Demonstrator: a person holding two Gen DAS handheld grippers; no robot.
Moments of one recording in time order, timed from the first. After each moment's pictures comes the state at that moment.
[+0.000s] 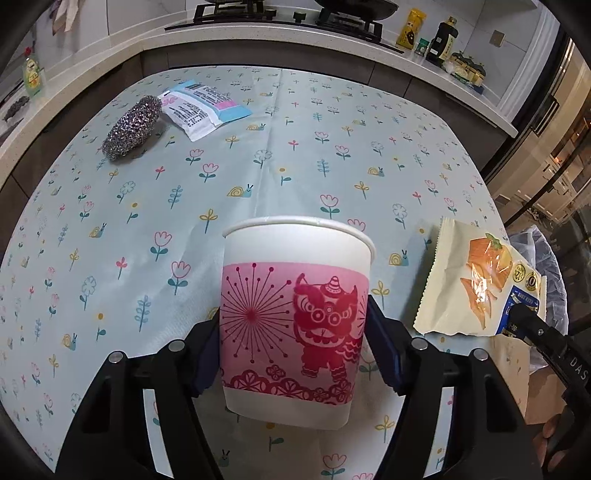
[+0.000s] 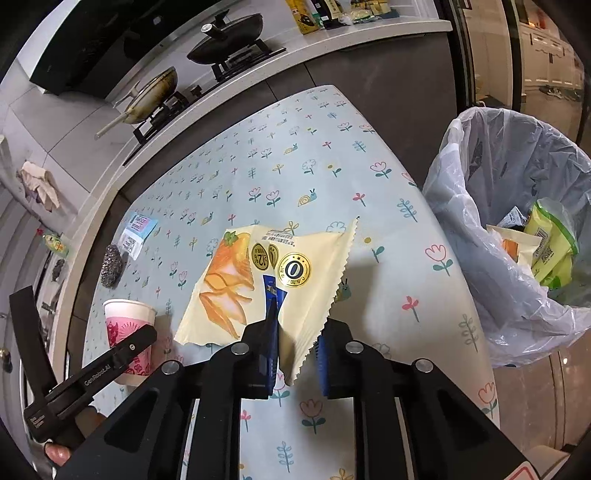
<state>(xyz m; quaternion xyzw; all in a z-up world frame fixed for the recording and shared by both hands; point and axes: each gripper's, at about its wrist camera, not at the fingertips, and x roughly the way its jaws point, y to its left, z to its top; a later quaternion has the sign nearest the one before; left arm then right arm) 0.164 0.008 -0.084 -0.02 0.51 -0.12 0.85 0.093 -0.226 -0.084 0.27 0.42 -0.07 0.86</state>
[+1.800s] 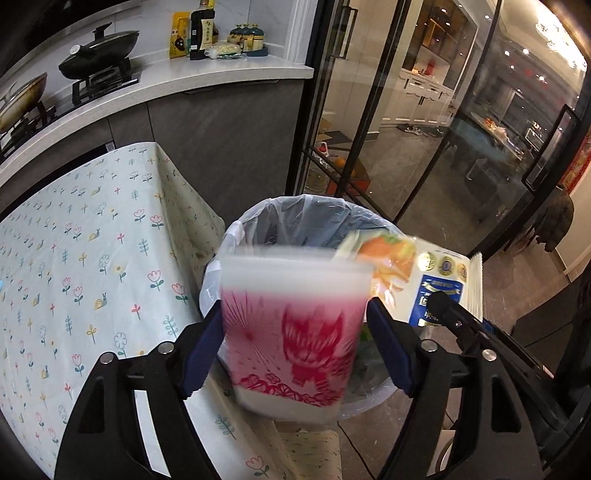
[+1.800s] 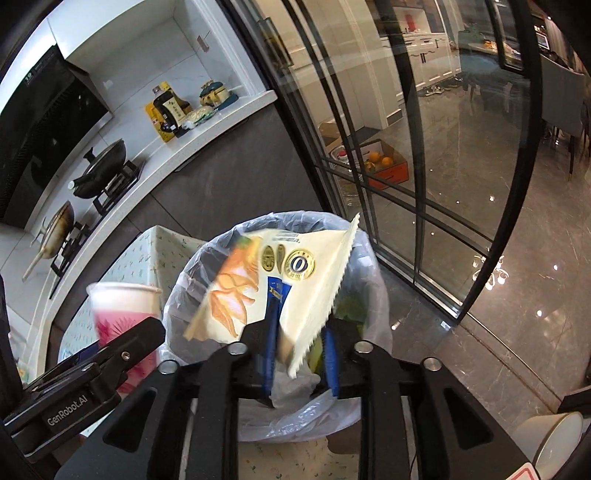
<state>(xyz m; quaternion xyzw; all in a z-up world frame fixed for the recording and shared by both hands) 0.089 -0.324 -0.027 0.11 0.44 -0.38 0.81 -0.031 -0.450 -0.054 0.32 0.32 -0.29 0.85</state>
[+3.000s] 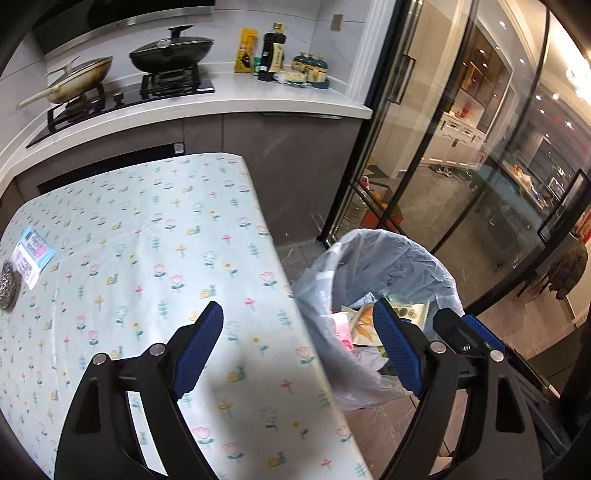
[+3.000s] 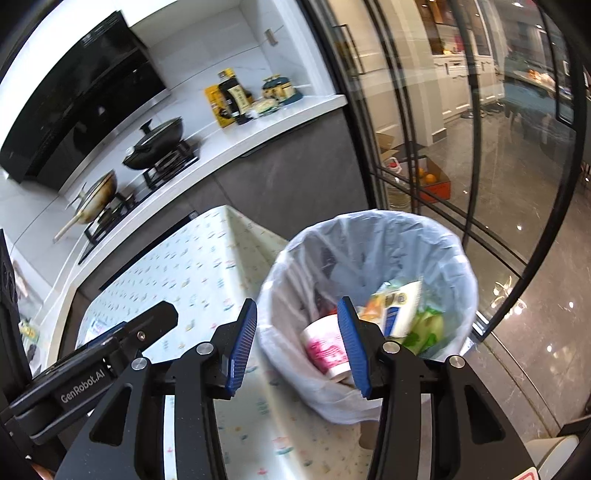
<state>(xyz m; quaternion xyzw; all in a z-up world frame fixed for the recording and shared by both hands) 0.119 -0.213 0.010 0.04 0.42 -0.32 0.85 0.010 -0.347 -0.012 0.27 0.32 -0.22 0.88</state>
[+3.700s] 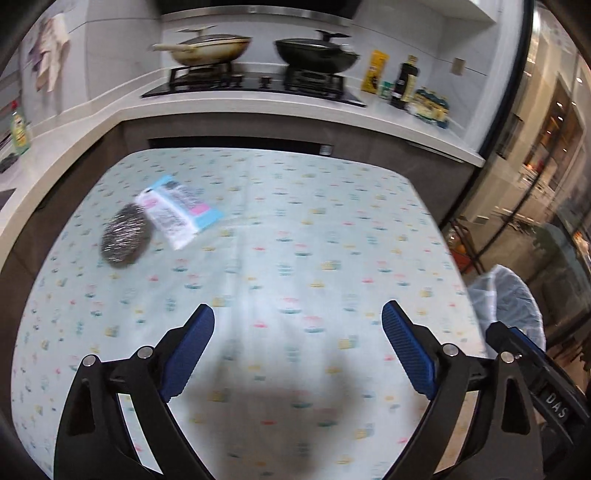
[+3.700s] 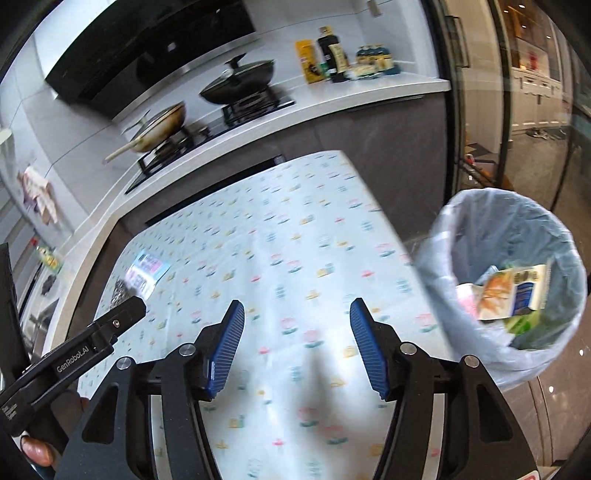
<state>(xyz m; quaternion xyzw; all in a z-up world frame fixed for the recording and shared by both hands) 0.187 0.005 -0.011 -0.01 0.42 -0.16 0.89 0.108 -0.192 -0.026 0.22 0.37 -0.10 0.90</state>
